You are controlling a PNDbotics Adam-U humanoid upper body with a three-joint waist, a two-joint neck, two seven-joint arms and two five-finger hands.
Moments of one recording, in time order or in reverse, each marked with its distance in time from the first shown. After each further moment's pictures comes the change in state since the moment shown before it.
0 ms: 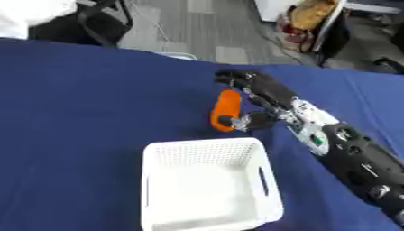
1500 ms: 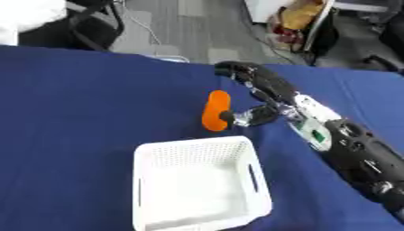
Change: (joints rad) left arm 0.027 0.036 0.006 0.000 -0.017 -0.004 0.014; right arm 0.000 -0.001 0.001 -0.019 -0.043 -0.022 -0.001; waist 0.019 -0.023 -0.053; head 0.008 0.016
